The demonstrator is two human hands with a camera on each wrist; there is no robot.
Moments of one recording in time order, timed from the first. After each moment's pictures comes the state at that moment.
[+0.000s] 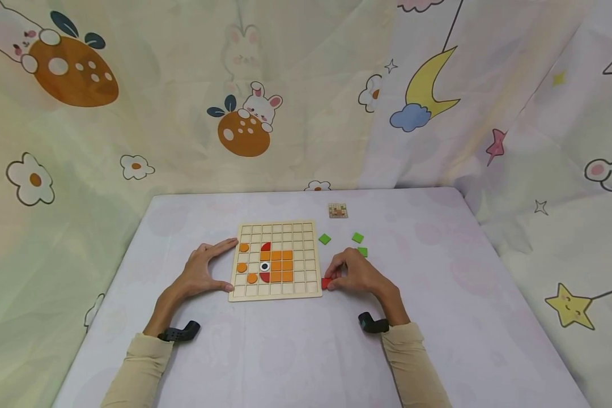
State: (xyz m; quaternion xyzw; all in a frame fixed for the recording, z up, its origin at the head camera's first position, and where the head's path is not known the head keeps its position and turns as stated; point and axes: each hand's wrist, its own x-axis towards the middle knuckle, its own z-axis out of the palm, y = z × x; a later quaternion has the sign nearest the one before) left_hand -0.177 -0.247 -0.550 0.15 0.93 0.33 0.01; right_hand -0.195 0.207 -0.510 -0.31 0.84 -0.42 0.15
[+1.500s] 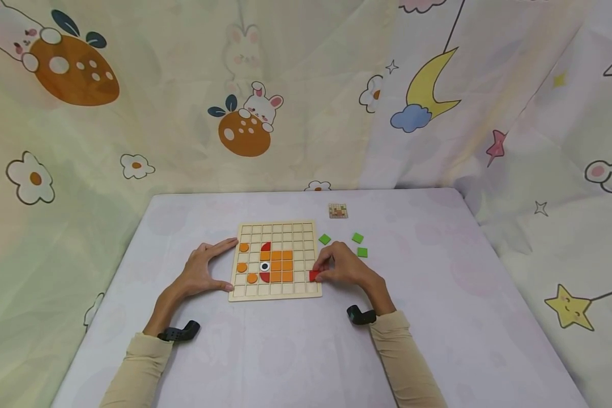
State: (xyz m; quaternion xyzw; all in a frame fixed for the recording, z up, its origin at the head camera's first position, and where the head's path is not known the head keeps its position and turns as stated) left_hand -0.177 -0.248 -0.551 0.15 0.93 0.32 0.01; right_hand -0.212 0.178 -0.509 -0.34 0.83 -0.42 0.13
